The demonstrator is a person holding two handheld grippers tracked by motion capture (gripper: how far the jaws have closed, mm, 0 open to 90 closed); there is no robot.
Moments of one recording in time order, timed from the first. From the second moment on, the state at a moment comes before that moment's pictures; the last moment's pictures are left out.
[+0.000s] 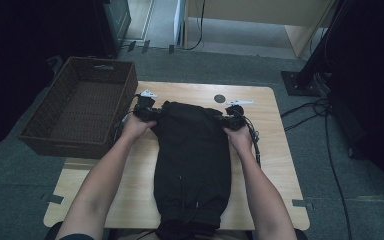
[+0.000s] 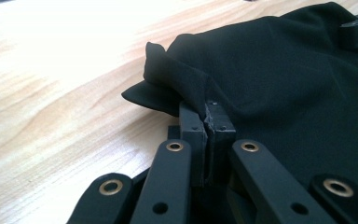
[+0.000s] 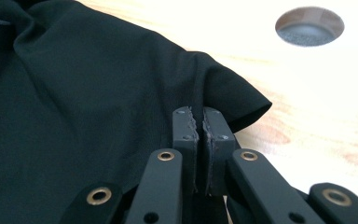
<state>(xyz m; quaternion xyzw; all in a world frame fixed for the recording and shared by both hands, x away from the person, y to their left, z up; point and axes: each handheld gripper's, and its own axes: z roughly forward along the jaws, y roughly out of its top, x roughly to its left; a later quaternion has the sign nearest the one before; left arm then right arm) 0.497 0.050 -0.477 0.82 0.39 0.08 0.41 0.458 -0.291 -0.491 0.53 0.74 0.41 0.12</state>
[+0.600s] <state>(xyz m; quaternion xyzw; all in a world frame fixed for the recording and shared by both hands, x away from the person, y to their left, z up) 0.509 0.058 -0.393 0.76 0.38 0.20 0.49 0.482 -0.283 -0.398 0.48 0.72 0.46 0.19</state>
